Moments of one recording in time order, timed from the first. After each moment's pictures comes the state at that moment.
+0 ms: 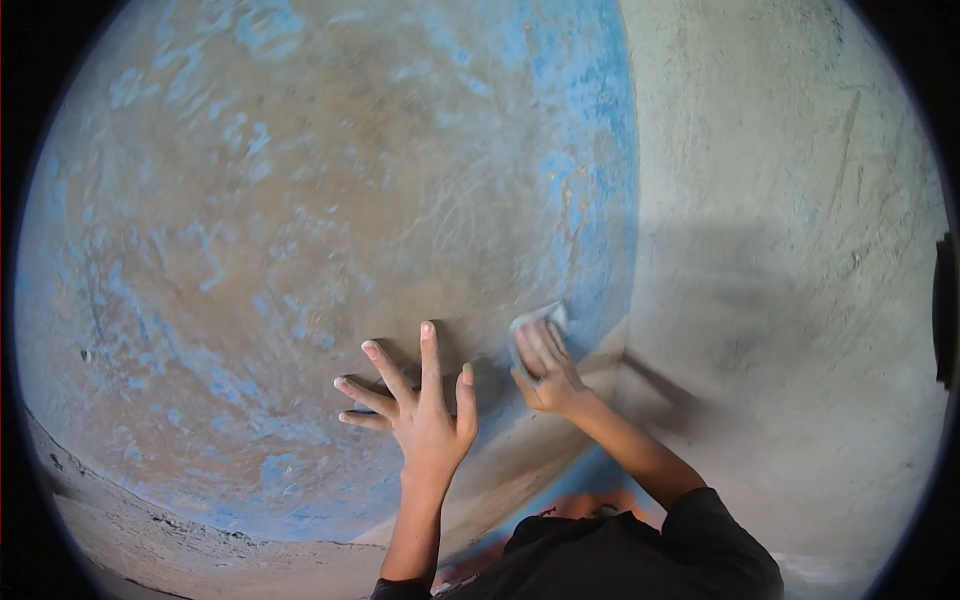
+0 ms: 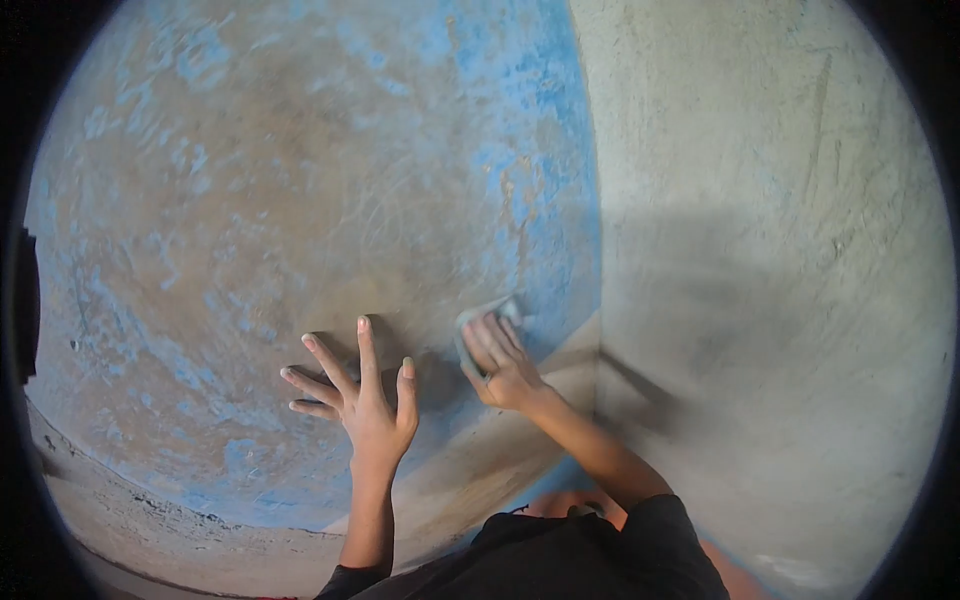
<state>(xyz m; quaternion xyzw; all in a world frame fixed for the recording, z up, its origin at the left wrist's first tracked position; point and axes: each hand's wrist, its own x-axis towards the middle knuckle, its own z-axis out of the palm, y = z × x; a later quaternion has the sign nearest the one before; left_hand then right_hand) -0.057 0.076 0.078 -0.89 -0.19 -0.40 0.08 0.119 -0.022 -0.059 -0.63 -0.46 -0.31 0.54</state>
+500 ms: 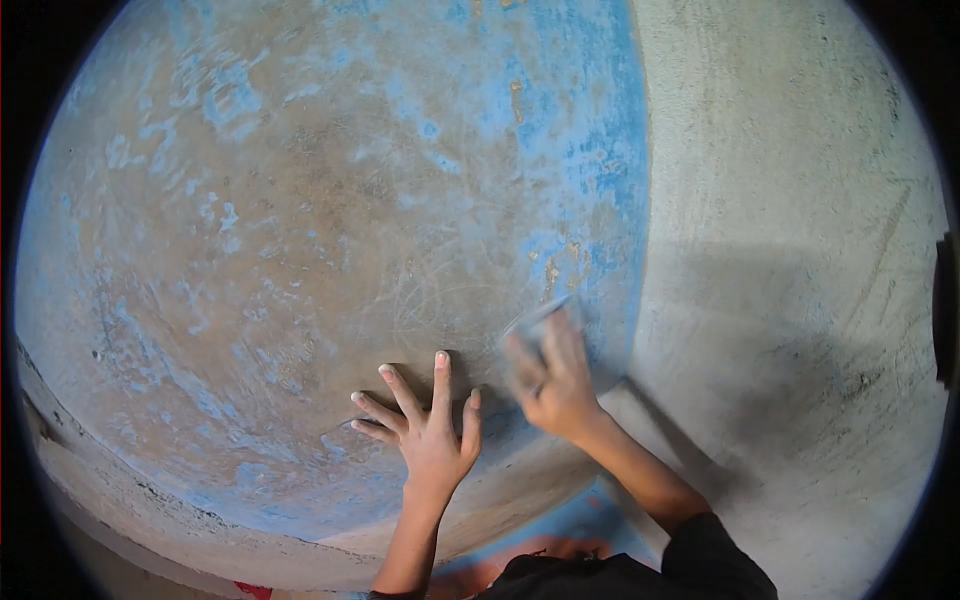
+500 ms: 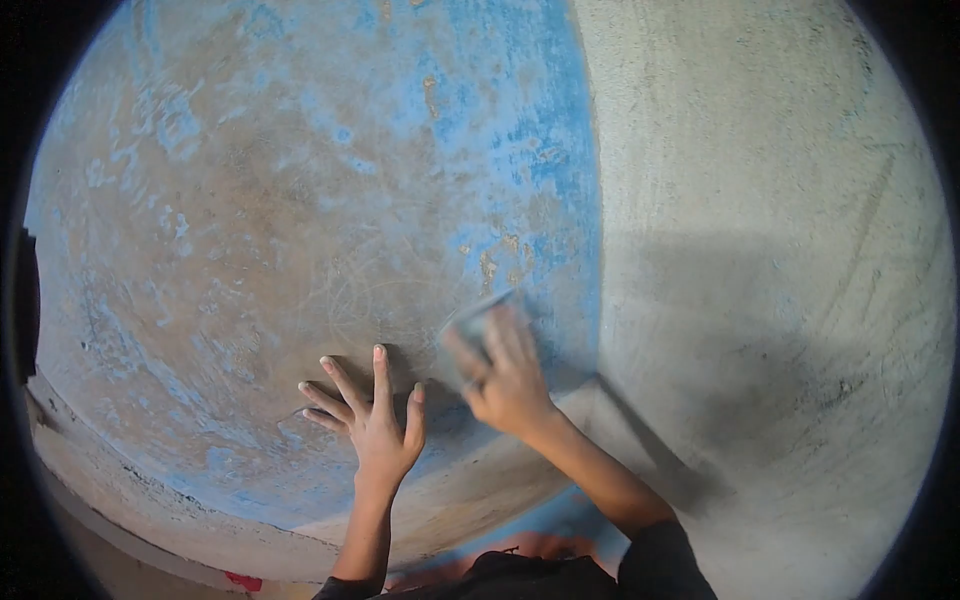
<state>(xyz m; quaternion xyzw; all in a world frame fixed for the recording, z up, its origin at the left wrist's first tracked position) 0.008 0.042 0.068 -0.87 -0.22 -0.43 0.12 0.164 -0.075 0.050 -0.66 -0.49 -0.35 0.44</state>
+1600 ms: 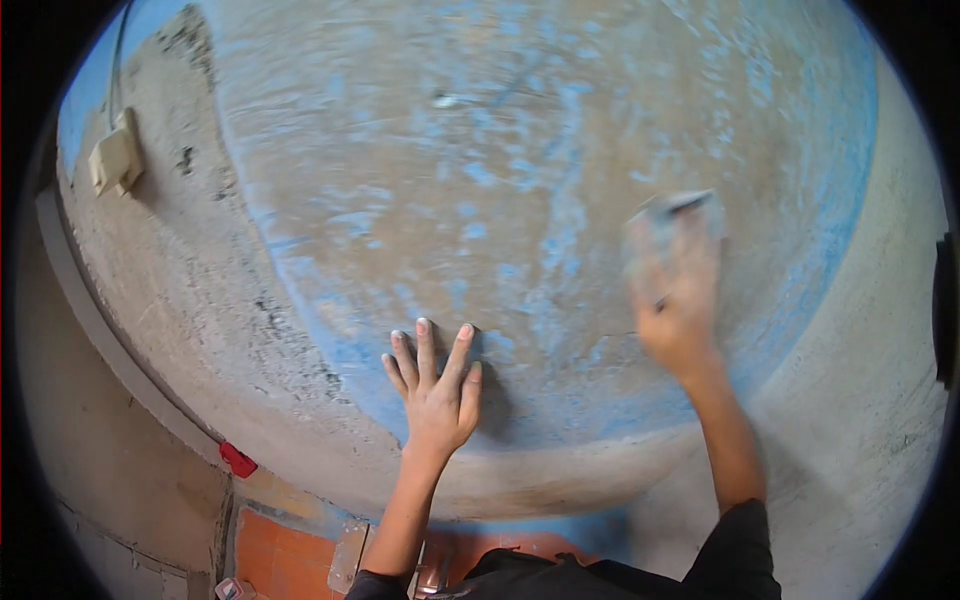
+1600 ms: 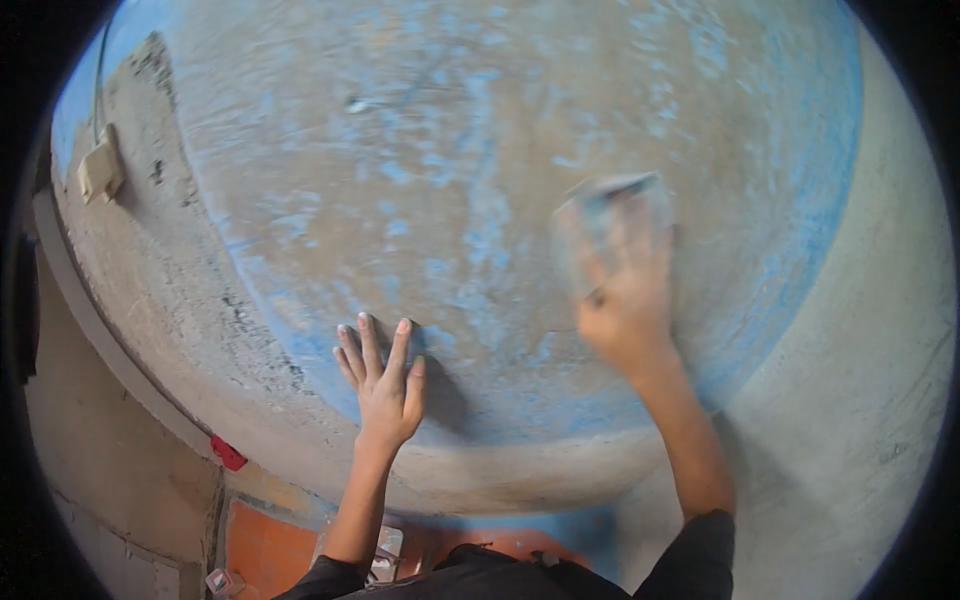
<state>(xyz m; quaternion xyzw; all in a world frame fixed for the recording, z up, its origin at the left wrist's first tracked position) -0.247 0.180 0.073 -0.82 -0.30 -0.48 0.09 0.009 0.041 0.187 -0.61 -0.58 -0.47 0.27</state>
